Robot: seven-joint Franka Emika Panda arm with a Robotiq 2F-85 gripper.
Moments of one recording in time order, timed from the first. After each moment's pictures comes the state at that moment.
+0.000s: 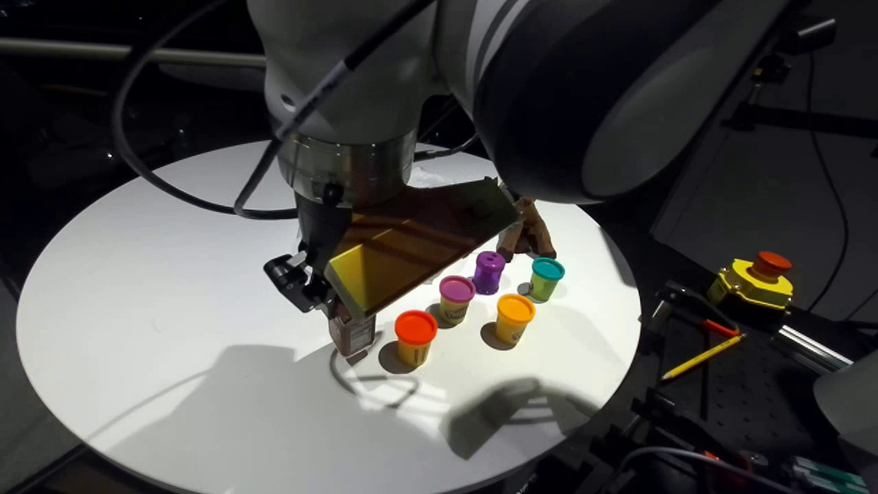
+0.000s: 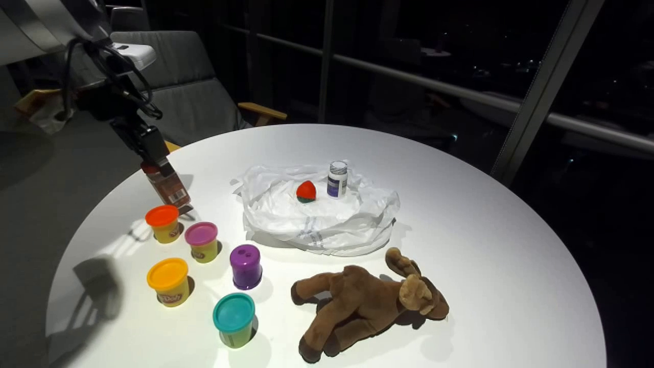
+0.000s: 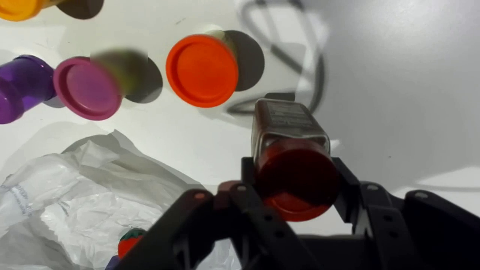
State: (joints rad) arm 0.52 0.42 0.00 -2.18 -0.63 2.64 1.20
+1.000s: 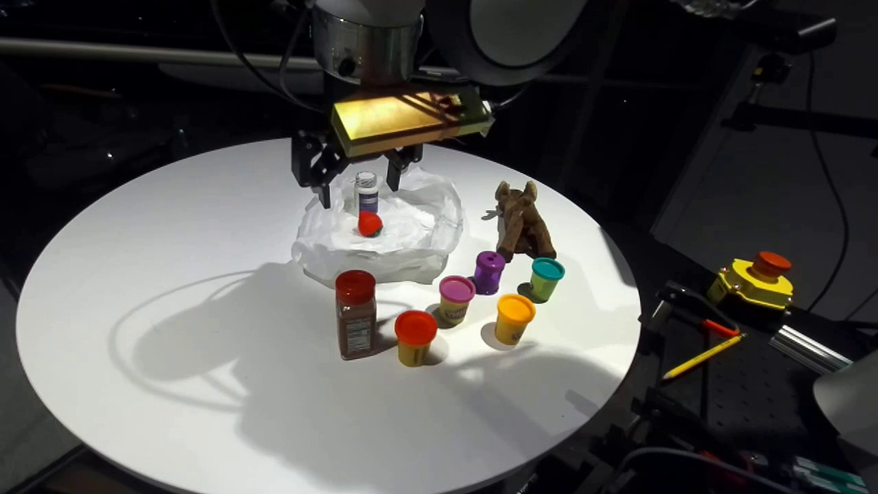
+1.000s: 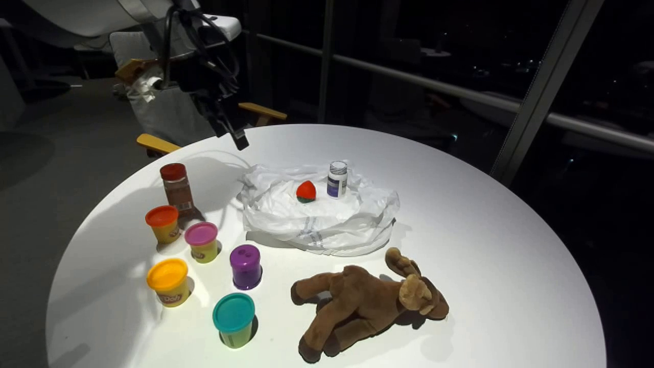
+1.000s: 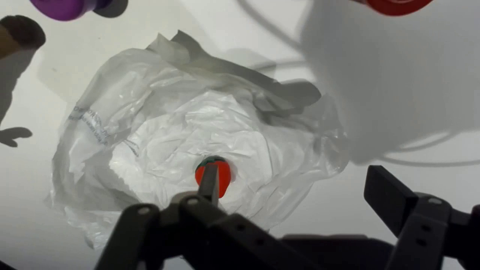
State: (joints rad) arm 0.33 0.40 -0.03 -2.08 -0.53 2.61 1.07
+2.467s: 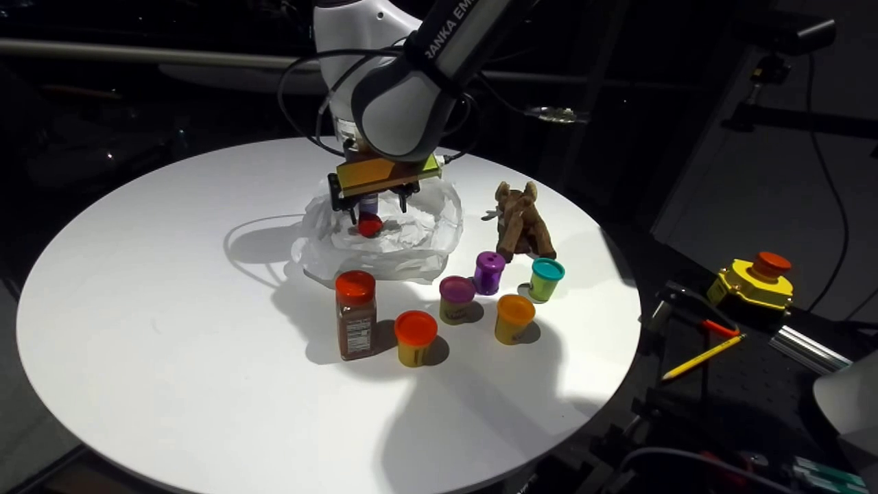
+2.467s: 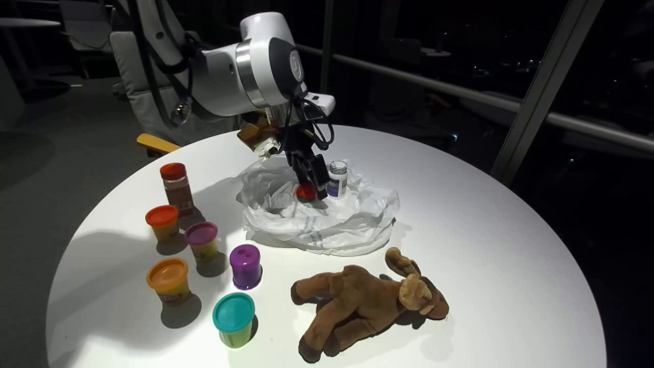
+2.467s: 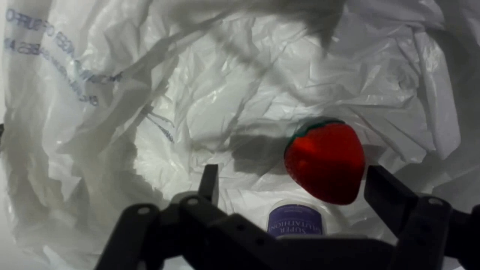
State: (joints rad) arm 0.27 0.85 -0.19 -1.63 -0.32 2.53 0.95
